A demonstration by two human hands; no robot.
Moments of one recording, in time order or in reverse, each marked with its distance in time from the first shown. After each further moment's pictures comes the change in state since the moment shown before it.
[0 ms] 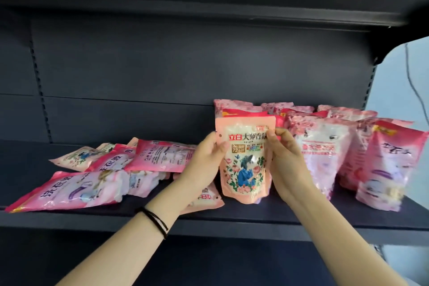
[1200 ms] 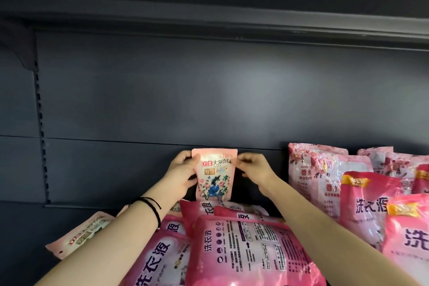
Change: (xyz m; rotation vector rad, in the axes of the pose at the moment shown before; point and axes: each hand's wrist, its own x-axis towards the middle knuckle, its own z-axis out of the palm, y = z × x) left_hand 0.225 -0.138 -0.244 -0.343 0.262 -0.351; right_hand 0.247 0.185 0.176 -0.715 -0.069 0.117
